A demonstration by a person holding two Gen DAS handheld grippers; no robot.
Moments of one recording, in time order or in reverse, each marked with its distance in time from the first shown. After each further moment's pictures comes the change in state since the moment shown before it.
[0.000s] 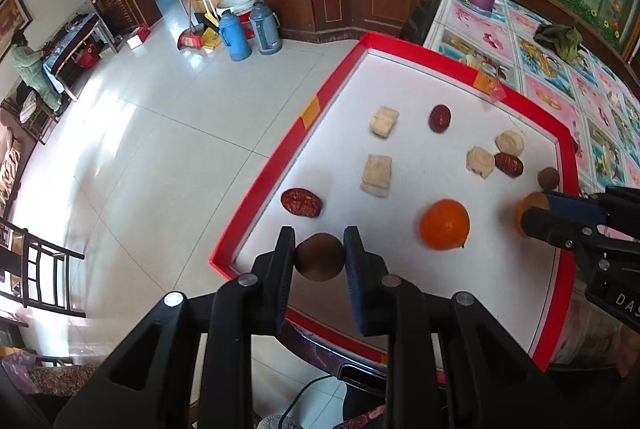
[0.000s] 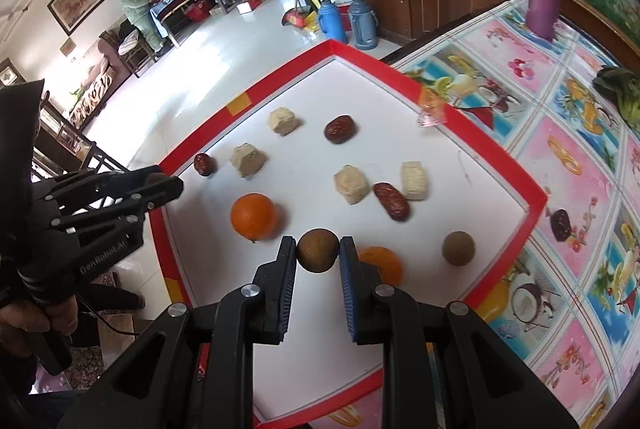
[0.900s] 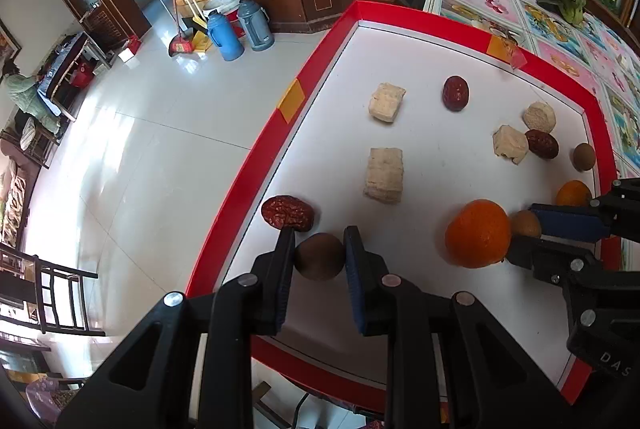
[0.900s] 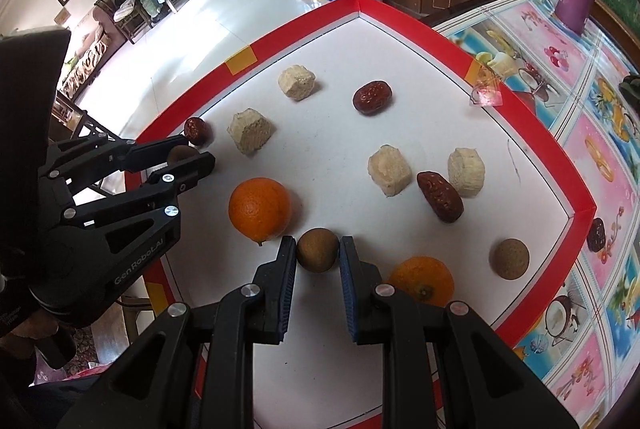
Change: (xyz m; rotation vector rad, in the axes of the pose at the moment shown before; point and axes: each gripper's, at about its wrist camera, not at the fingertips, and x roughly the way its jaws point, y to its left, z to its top) left arm 0.037 -0.005 0.006 0.092 0.031 0.041; right arm 0.039 0.029 0.008 -0.044 0.119 -0.038
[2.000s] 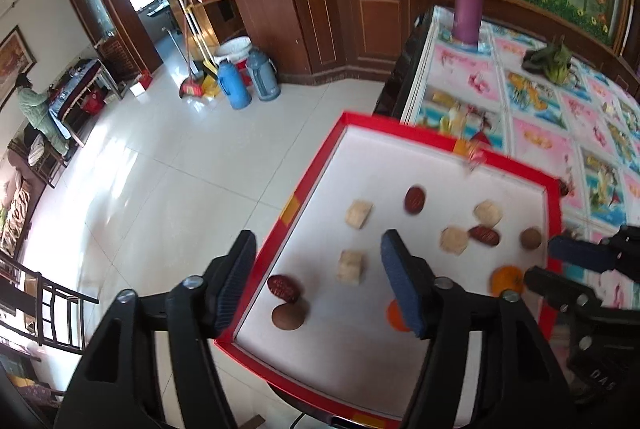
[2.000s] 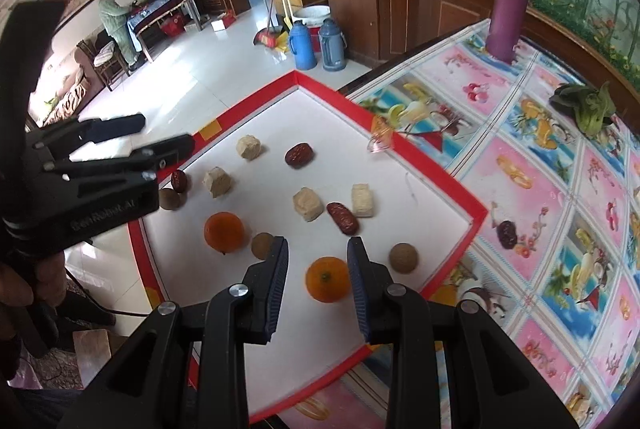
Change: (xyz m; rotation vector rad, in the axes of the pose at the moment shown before) left arm -0.074 -0.016 0.044 -0.039 -0.191 0.015; right arm -0.075 -0.029 -0.021 0.050 -0.203 -0.107
